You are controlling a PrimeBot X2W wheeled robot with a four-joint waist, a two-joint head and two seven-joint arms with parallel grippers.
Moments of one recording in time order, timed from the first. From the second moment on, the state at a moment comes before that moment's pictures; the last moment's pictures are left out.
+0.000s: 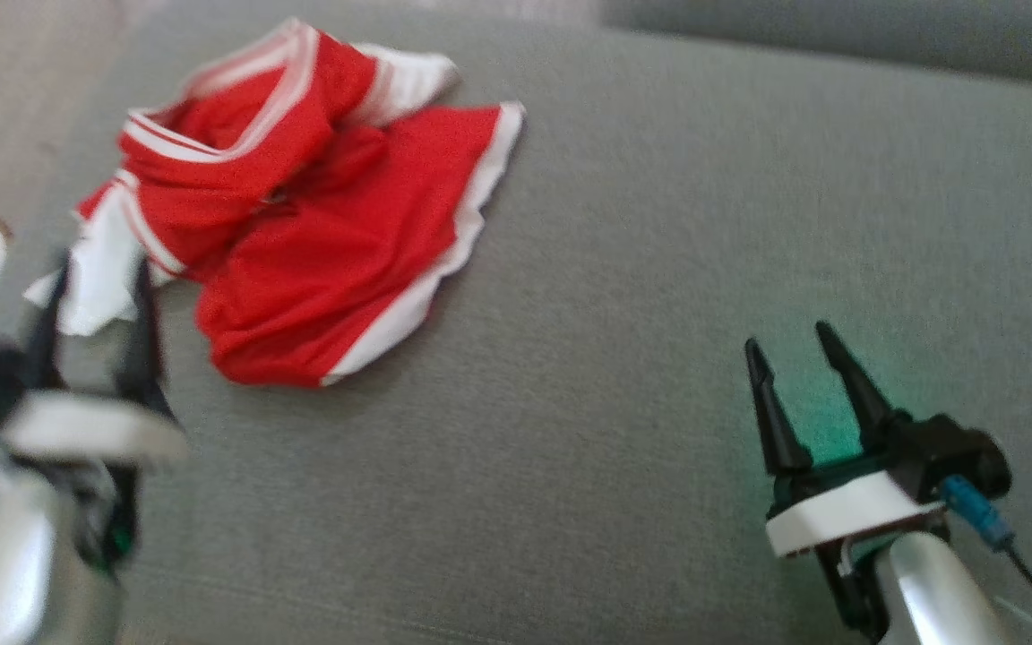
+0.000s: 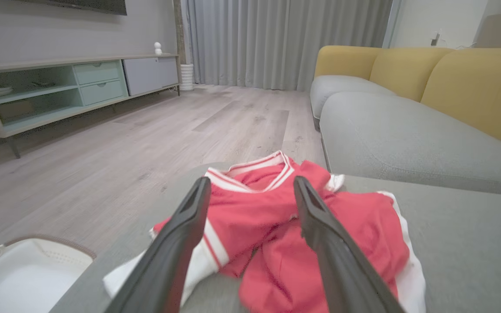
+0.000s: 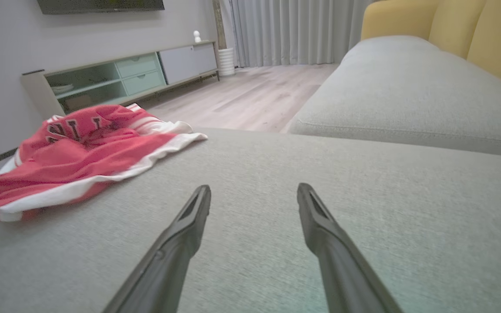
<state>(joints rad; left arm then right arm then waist) -0.24 0.26 -0.03 0.26 -0.35 -0.13 -0.12 -0.09 -0.07 0.16 0.26 0.09 0.12 -0.25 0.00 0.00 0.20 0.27</state>
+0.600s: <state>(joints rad) -0.80 0.38 0.04 0.81 -0.48 -0.05 0.27 -0.13 -0.18 0.19 0.13 0.08 0.12 -0.25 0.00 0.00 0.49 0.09</state>
